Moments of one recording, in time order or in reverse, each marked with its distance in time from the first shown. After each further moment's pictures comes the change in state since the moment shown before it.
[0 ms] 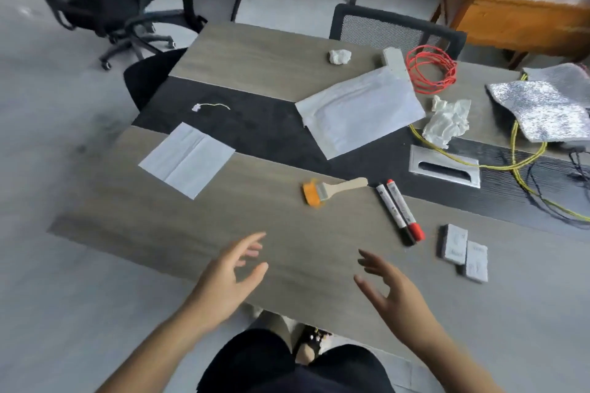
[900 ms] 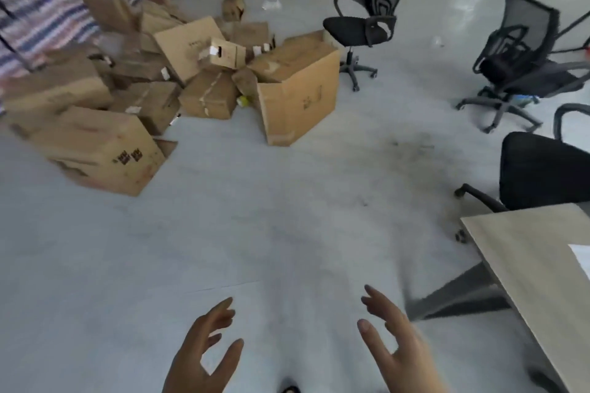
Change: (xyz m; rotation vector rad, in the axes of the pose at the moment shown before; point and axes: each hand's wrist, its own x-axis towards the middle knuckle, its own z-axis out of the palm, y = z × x) left_hand -0.504 -0.184 -0.170 -0.142 1.314 -0.514; right_hand -0.165 -0.292 0.407 0.043 -0.736 -0.653
